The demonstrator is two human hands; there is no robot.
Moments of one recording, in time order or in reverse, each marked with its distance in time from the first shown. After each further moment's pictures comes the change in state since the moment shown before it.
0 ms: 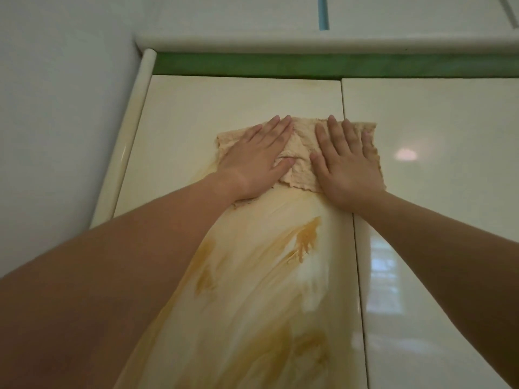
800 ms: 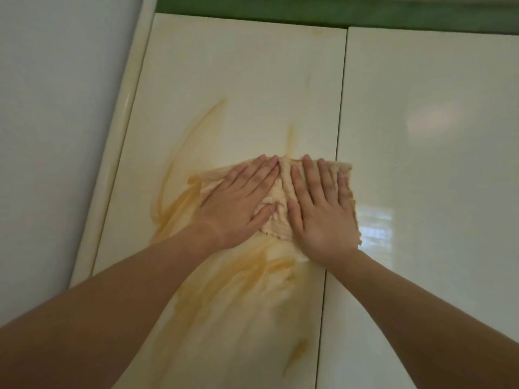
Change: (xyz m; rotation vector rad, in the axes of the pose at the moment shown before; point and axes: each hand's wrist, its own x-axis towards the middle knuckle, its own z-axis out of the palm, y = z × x) left_hand -0.158 0.086 0.032 -0.019 -0.034 -0.012; right_hand -0.168 -0.031 0.021 0.005 -0.010 -0.151
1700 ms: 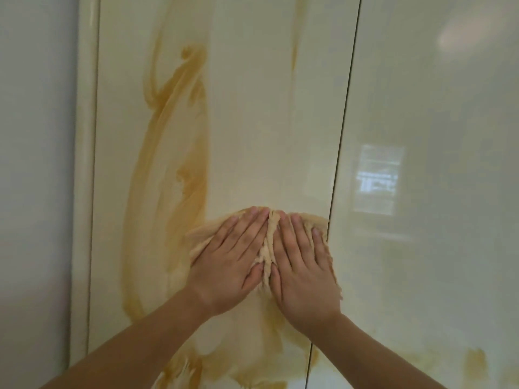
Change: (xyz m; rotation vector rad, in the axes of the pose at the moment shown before) left_hand -0.242 0.137 0.060 -0.046 -0.124 -0.004; right_hand -0.269 -0.097 0.037 0.025 -0.181 -0.119
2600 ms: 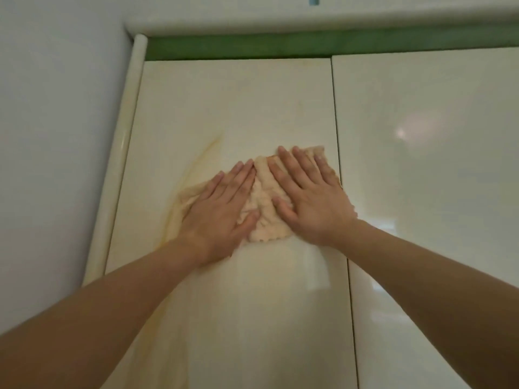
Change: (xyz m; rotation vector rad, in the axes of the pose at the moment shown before) left_hand 0.250 -0.191 -0.110 0.070 0.163 -0.042; right_hand 0.324 0.139 -0.109 -0.079 0.096 -0.027
